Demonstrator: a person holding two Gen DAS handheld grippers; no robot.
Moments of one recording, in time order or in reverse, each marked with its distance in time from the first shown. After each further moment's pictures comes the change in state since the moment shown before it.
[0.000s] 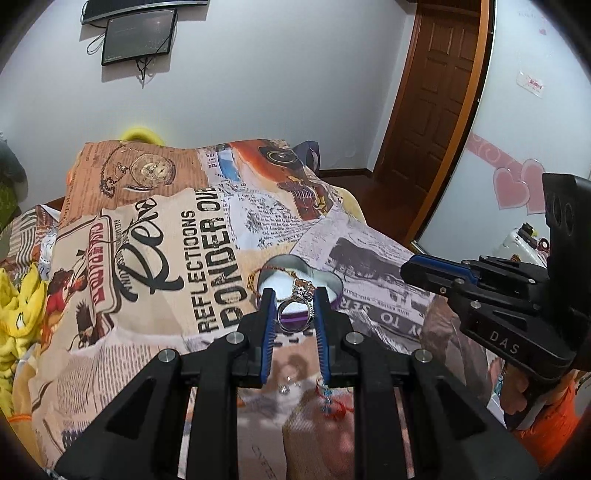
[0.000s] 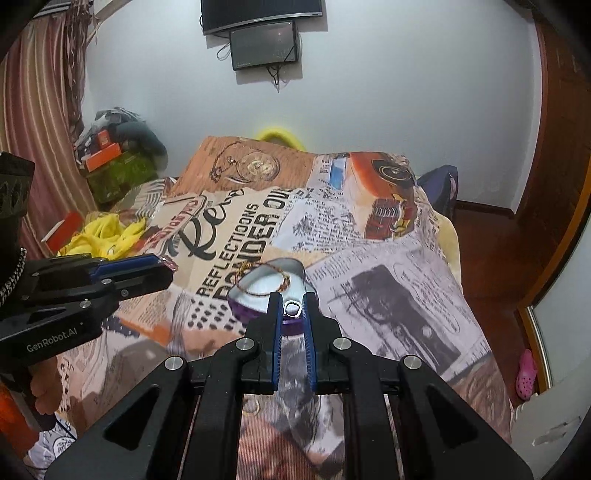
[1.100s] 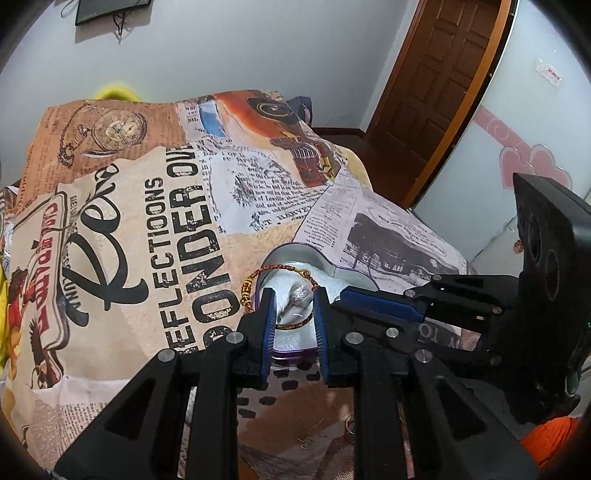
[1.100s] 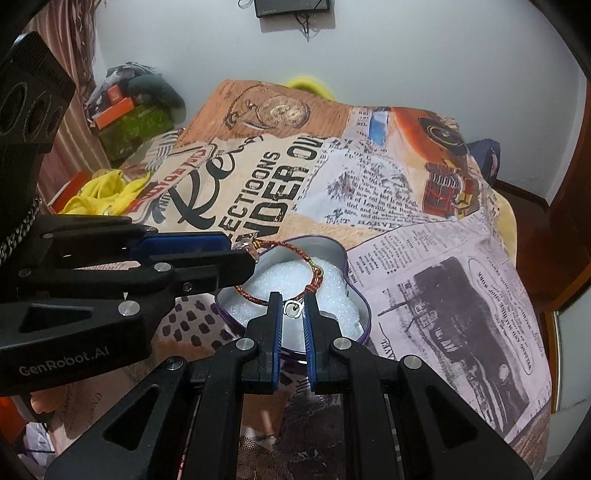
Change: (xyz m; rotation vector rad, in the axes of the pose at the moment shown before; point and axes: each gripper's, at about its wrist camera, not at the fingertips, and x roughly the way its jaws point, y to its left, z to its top) left arm 0.098 0.026 0.019 -0.018 0.192 -0.077; right arm 0.098 0.009 0.002 -0.066 0.192 0.104
